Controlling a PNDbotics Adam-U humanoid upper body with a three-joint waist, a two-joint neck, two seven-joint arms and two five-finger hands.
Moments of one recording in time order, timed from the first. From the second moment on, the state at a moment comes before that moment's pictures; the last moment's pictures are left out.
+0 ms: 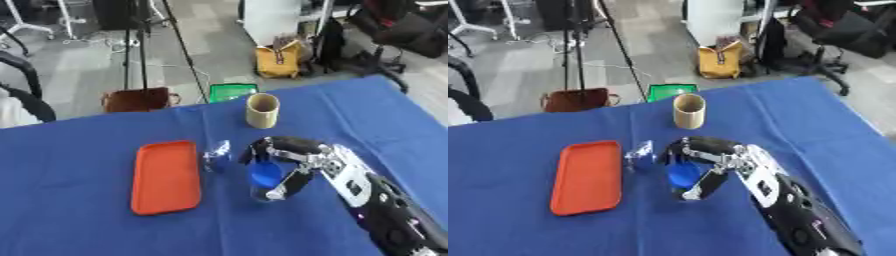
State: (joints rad) left arm -0.17 0.35 0.18 -1.94 0.19 -0.08 -0.01; right arm -0.62 -0.37 0.22 -1.15 0.62 -0.64 0.49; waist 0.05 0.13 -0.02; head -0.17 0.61
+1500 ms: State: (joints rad) left arm -0.21 0.34 0.15 -1.94 0.21 -0.08 -0.04; right arm -0.95 -0.15 0.22 -0.93 0.87 -0.69 0.36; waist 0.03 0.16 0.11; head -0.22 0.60
